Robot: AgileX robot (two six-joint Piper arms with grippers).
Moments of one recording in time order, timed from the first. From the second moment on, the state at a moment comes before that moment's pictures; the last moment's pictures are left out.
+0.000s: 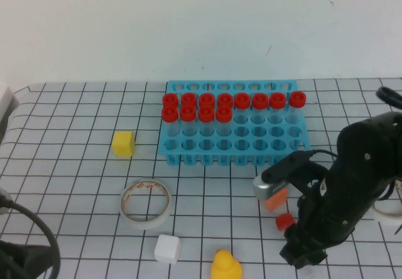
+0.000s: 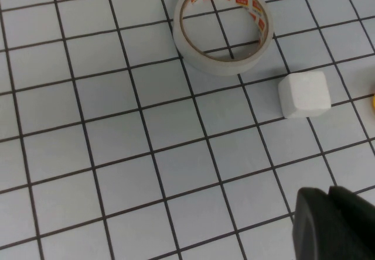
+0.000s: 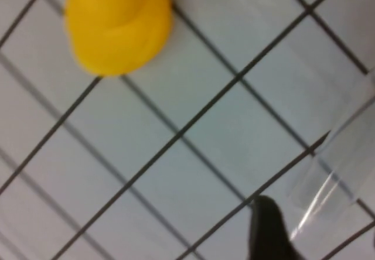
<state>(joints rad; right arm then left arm) 0.58 1.73 -1.07 0.18 0.86 -0.23 -0.11 0.73 -0.57 -0.41 0.78 0.31</state>
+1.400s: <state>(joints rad) 0.58 1.64 -1.24 0.12 0.79 -0.10 -0.11 0.73 -0.57 -0.76 0.37 0.51</state>
